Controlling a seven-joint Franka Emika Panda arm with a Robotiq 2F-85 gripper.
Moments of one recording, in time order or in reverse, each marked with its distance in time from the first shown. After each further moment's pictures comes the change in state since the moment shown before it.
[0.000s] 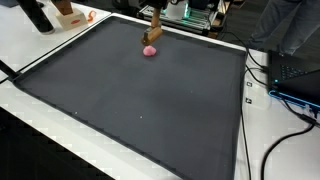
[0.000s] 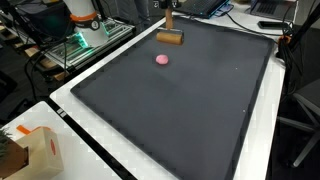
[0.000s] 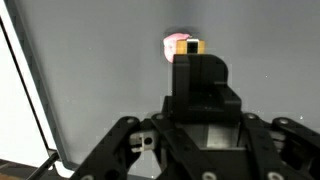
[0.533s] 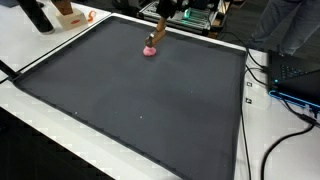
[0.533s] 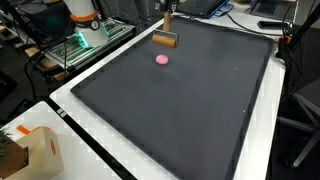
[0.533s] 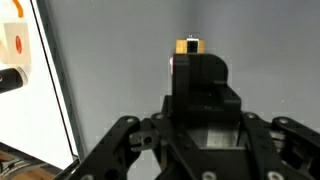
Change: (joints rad) arm 0.062 0.141 0.084 0.092 -0.168 -0.180 0.270
